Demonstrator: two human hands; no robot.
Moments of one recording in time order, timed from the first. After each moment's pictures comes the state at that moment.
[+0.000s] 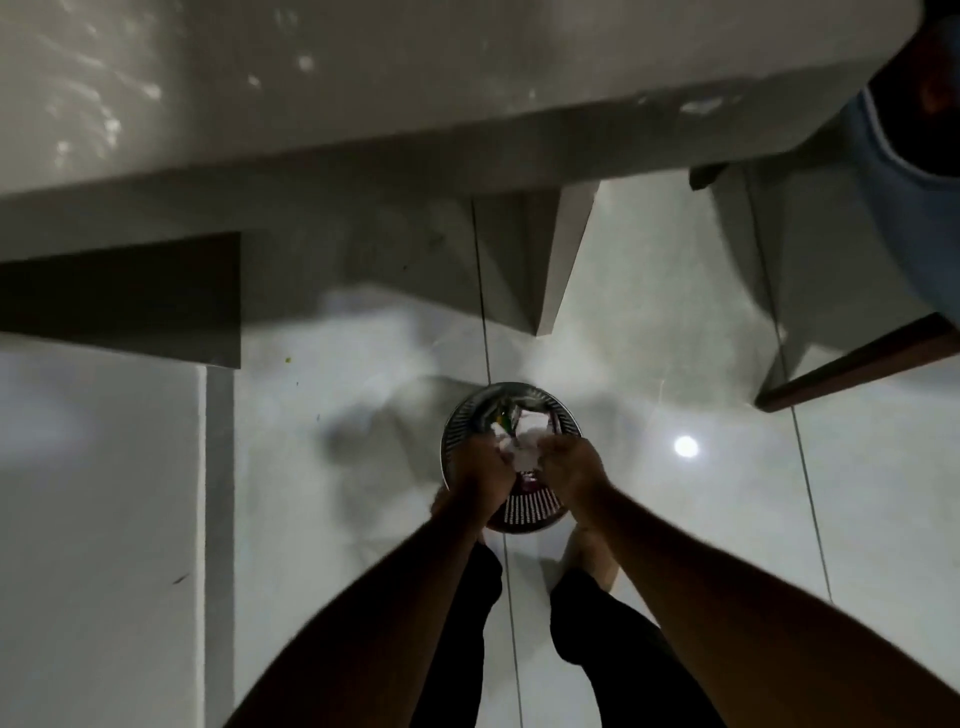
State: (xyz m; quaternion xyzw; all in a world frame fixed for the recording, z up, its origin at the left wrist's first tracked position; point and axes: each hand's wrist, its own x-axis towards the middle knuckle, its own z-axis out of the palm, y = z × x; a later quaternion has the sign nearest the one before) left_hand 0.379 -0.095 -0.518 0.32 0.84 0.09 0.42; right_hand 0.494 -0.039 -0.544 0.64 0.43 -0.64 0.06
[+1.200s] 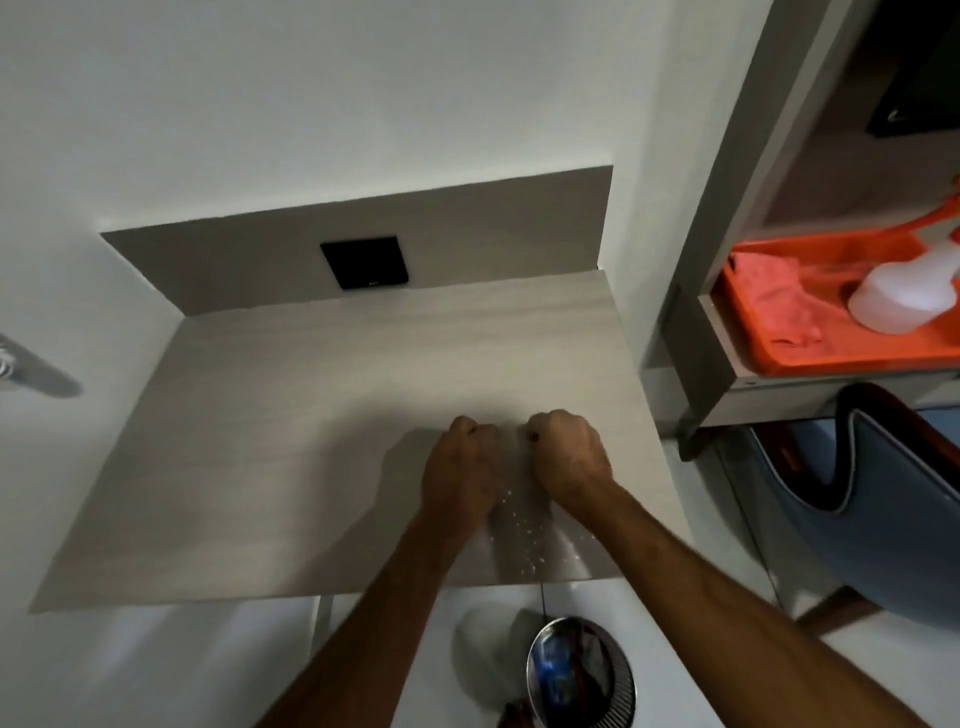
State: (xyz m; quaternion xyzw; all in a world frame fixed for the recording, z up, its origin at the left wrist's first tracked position) left_hand 0.191 0.026 -0.065 0.57 0.80 0.18 0.00; right_hand 0.303 0.105 -0.057 0.49 0.84 -0.24 -0.05
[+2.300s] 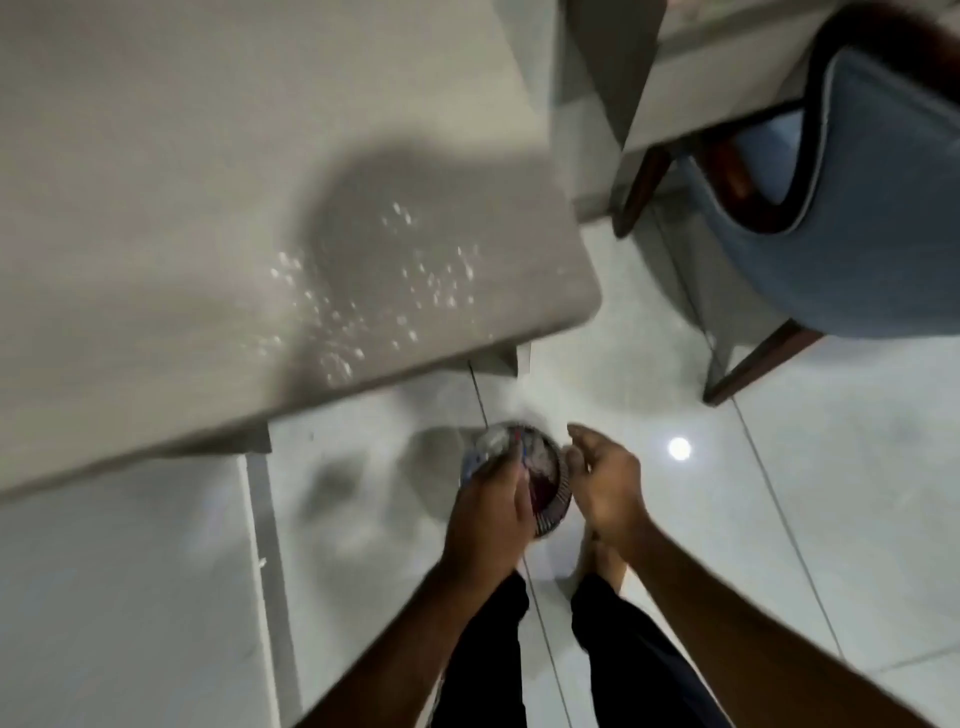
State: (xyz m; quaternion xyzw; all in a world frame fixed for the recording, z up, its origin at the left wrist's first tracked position) left_hand 0.381 -0.097 -0.297 0.56 0.76 0.16 0.29; right_hand 0.515 -0.039 -0.350 0.68 0.55 -0.47 -0.14
